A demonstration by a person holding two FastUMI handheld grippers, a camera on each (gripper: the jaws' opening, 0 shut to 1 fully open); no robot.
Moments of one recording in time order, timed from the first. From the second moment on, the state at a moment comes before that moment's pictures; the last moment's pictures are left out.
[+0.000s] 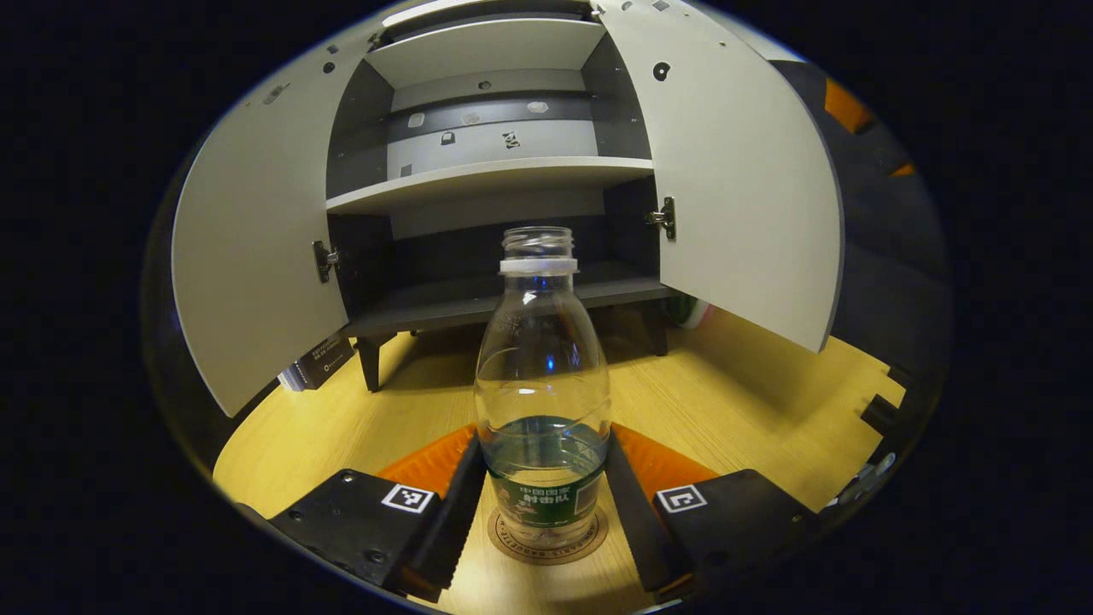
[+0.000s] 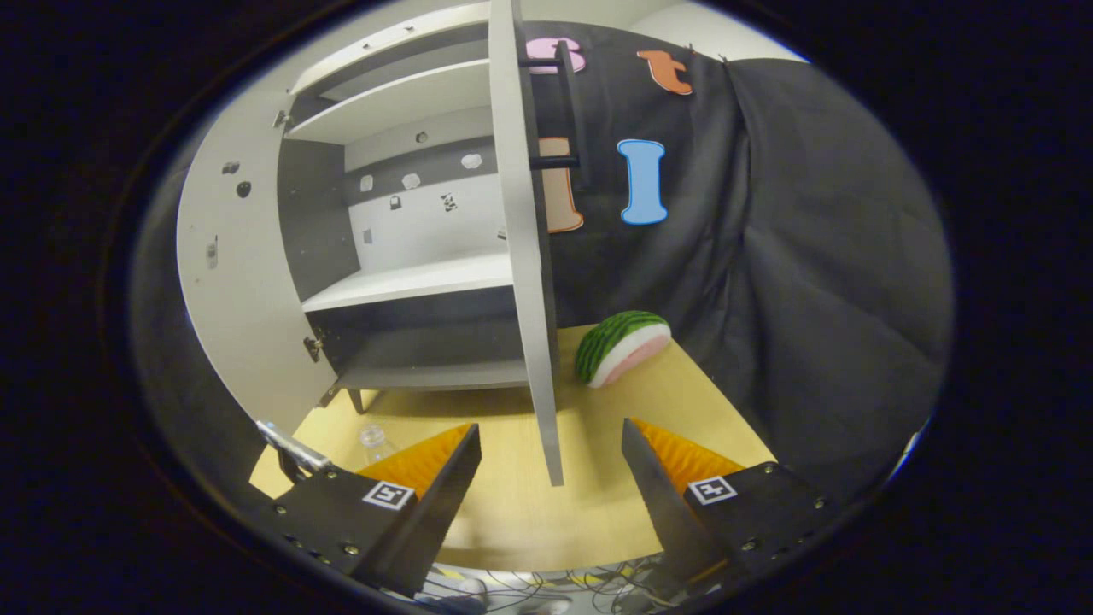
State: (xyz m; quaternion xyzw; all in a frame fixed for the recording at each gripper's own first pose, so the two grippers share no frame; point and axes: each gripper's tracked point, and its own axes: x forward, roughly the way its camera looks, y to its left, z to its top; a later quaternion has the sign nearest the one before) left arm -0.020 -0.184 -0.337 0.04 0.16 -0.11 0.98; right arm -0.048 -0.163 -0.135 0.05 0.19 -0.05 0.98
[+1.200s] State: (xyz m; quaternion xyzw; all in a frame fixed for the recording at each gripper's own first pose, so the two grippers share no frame) left arm -0.044 -0.154 -0.187 0.02 0.08 -0.10 0.99; right arm -0.058 -0.182 -0.077 0.08 0.11 -0.04 0.99
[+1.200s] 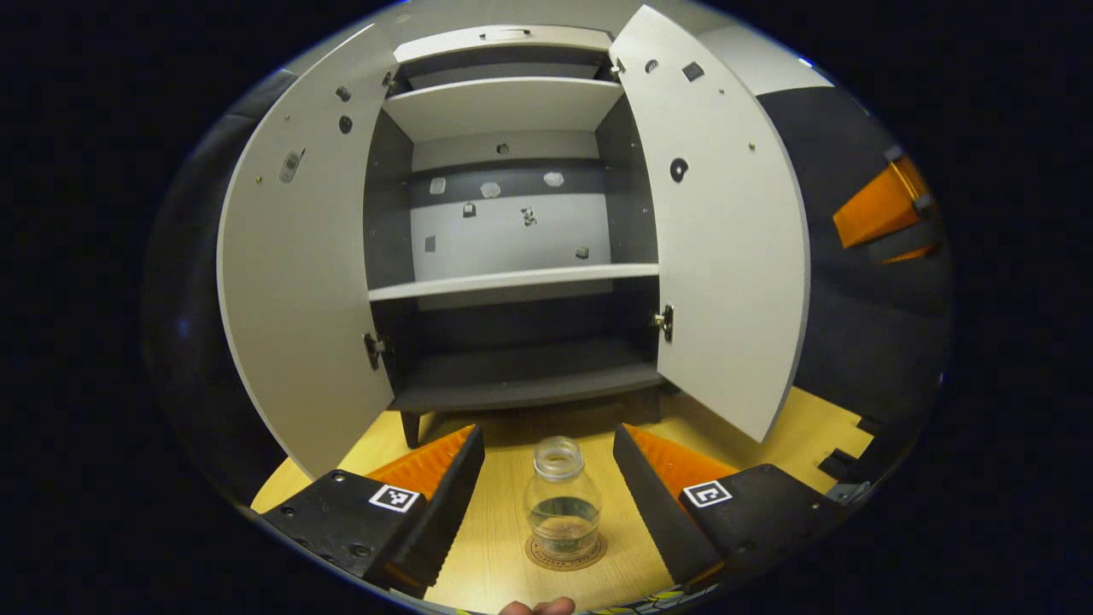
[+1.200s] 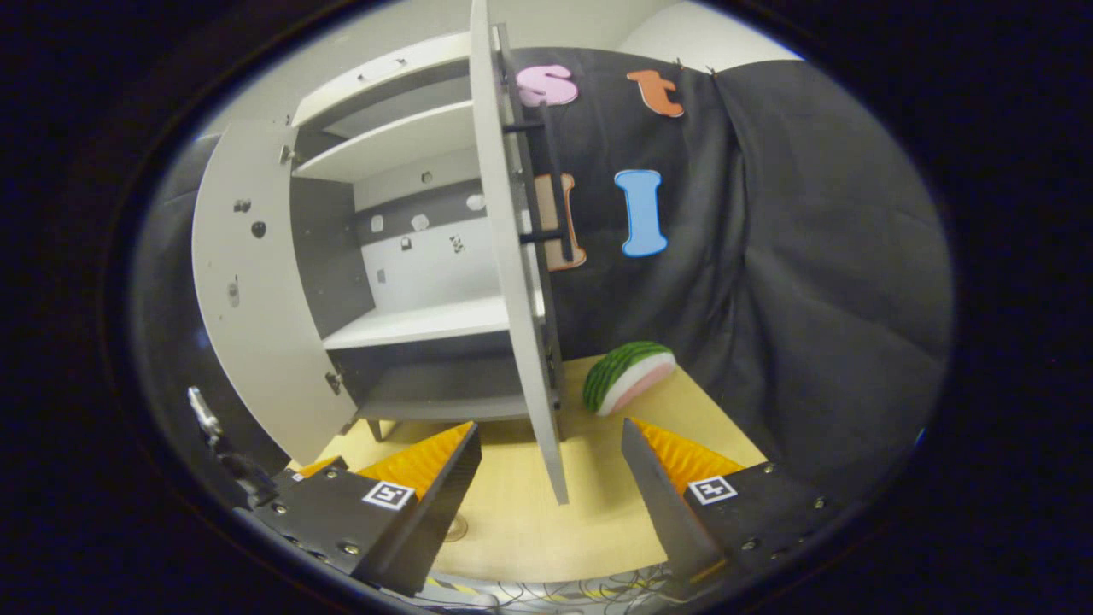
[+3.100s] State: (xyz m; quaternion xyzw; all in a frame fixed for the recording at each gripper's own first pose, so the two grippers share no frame) left arm -0.089 0.022 -0.115 -0.01 0.09 0.05 0.99; right arm 0.048 -0.113 0.011 0.07 0.02 0.13 0.99
